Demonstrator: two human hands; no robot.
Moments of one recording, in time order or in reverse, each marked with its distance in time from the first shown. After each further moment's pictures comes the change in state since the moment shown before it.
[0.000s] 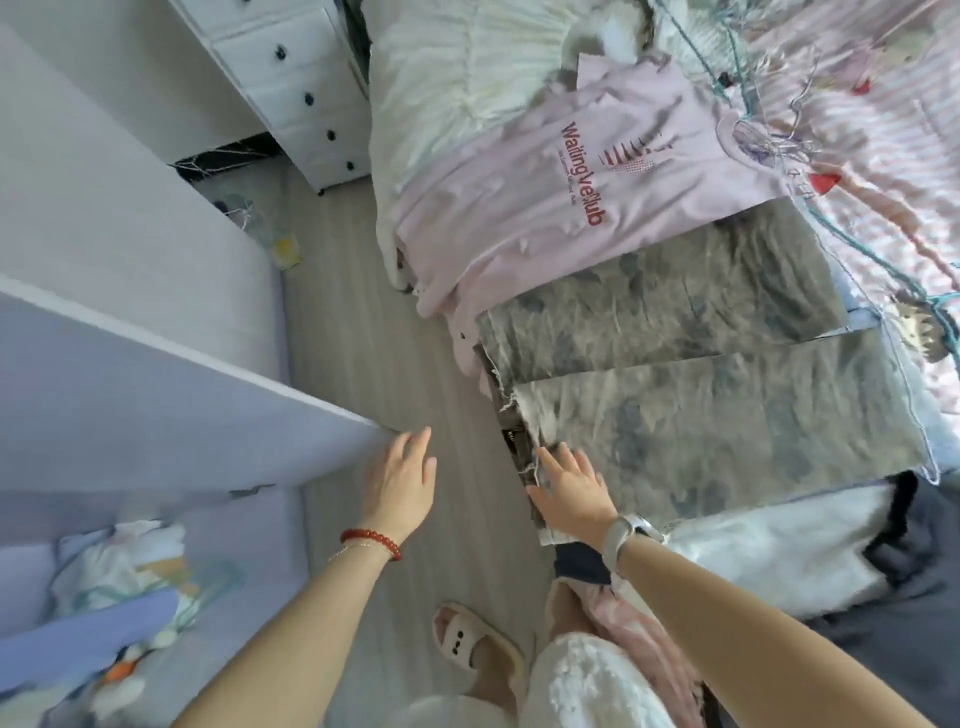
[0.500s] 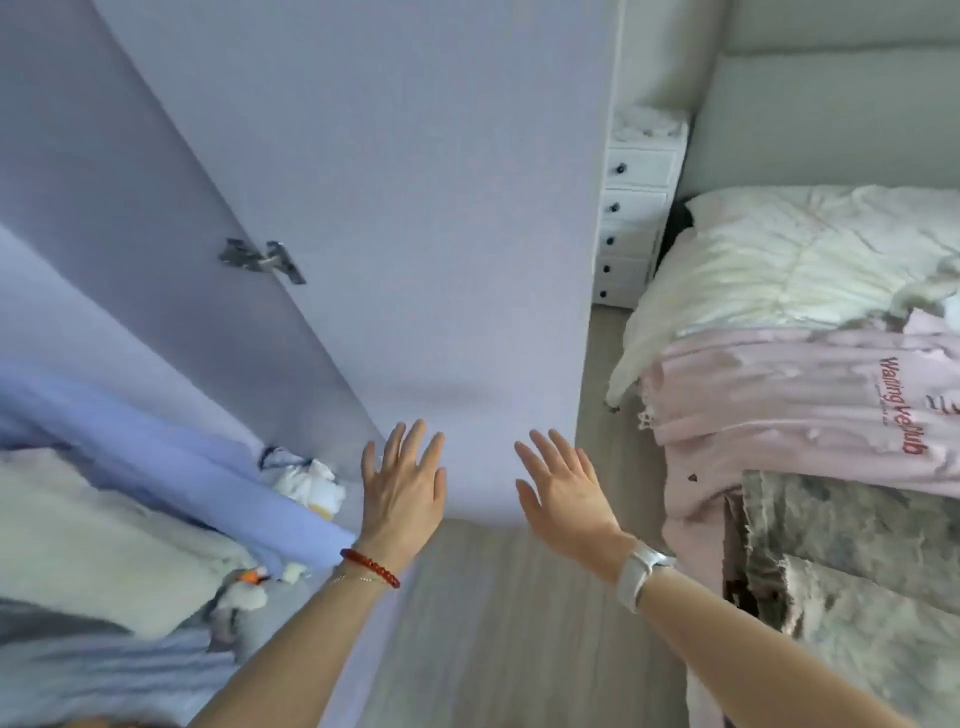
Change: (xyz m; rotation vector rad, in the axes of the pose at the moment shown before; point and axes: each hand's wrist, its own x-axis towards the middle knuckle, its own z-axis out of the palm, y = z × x) left_hand -0.155 -0.219 -0.162 0.239 0.586 -0.260; right_hand -0.052 -0.322 0.058 -0.449 0.318 -0.790
